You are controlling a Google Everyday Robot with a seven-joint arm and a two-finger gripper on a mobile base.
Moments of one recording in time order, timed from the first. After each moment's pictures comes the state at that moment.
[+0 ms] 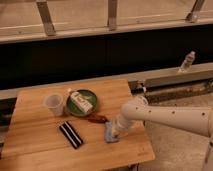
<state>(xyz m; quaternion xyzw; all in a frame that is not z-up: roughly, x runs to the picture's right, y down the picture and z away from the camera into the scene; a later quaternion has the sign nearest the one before) 0.060 0.255 0.802 -0.35 0.17 0.69 0.62</state>
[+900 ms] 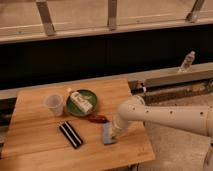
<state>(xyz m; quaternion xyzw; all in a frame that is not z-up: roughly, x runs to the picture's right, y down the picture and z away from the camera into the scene) 0.024 0.253 0.778 -0.36 0.14 0.66 0.65</state>
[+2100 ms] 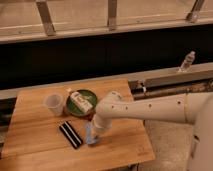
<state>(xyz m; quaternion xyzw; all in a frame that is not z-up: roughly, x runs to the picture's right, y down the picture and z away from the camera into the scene) -0.064 0.236 0.756 -0.37 0.12 0.60 0.70</state>
